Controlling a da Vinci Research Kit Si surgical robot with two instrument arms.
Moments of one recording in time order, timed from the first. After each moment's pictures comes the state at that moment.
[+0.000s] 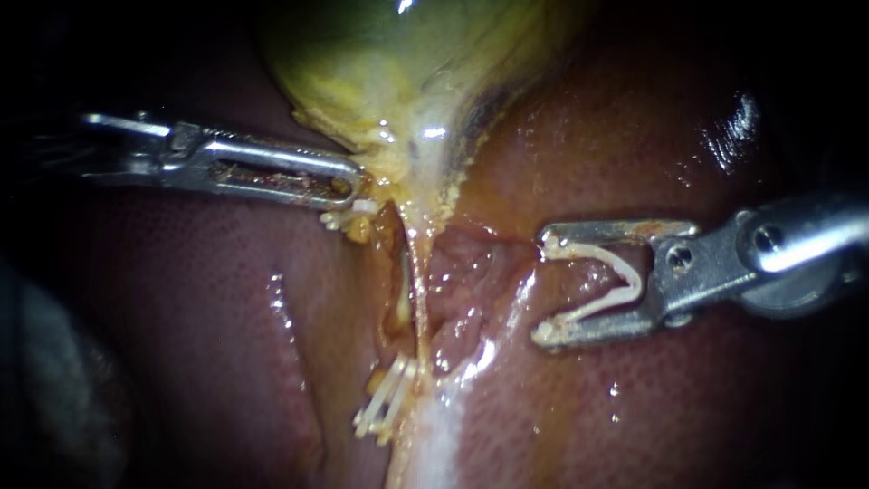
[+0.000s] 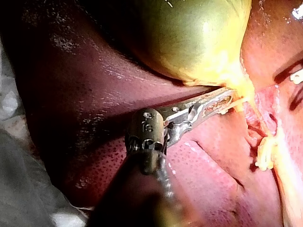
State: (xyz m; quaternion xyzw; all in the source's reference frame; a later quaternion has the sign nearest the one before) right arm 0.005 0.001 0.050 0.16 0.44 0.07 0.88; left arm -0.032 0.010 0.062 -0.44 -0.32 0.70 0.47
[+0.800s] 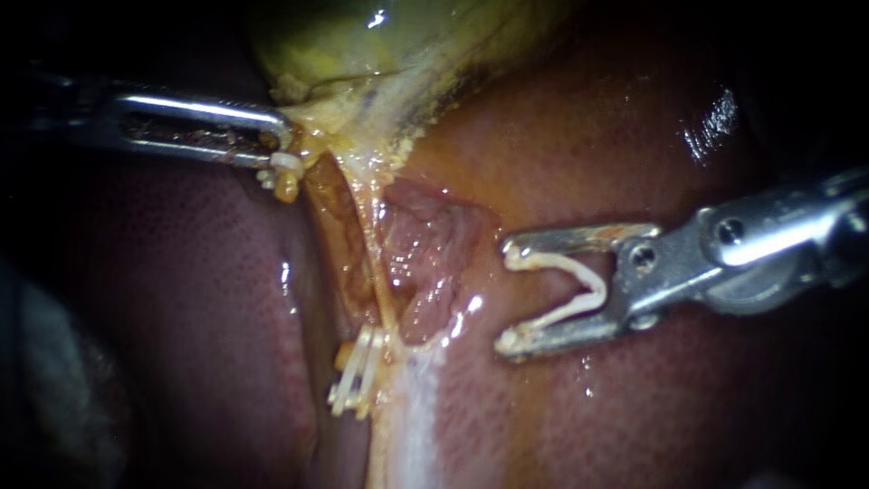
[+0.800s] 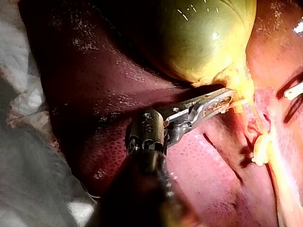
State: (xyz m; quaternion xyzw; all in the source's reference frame) right arm 0.009 0.001 0.051 0.24 0.46 0.09 0.85; left arm -0.026 0.012 0.055 -0.44 -0.31 0.69 0.48
